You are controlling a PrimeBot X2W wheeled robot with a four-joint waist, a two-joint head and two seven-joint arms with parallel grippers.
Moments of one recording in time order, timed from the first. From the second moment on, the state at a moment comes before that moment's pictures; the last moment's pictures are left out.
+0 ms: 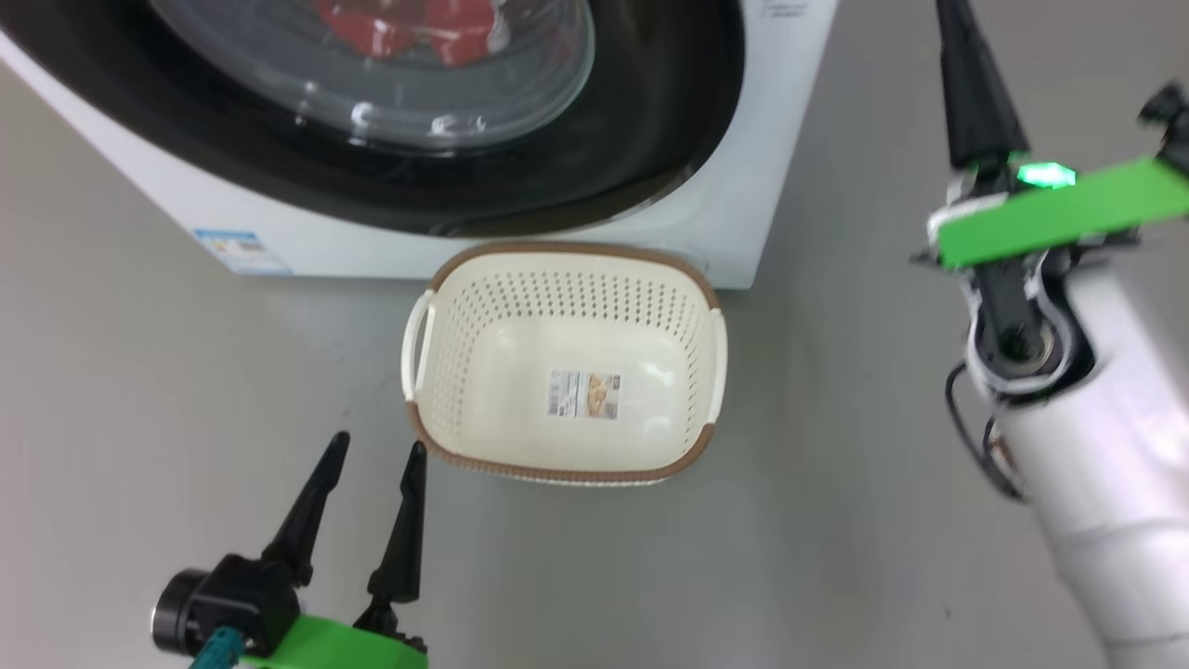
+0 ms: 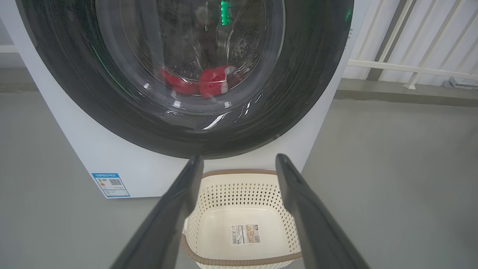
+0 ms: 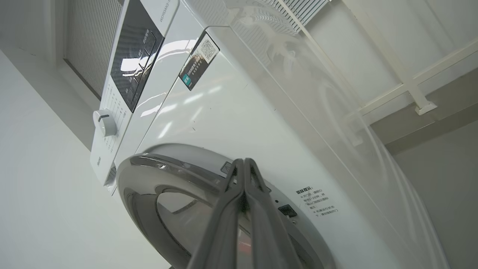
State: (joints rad) left arm -0.11 0.04 -0.08 0.15 -0.18 -0.12 -0.25; right arm -0.71 -0.15 0.21 0.35 1.06 0.13 -0.24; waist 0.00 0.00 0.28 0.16
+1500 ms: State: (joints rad) left arm -0.30 0.03 -0.21 0.17 -0.27 -0.12 -0.25; right arm -1.25 -0.33 0.37 0.61 1.65 0.13 0.49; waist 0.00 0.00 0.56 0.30
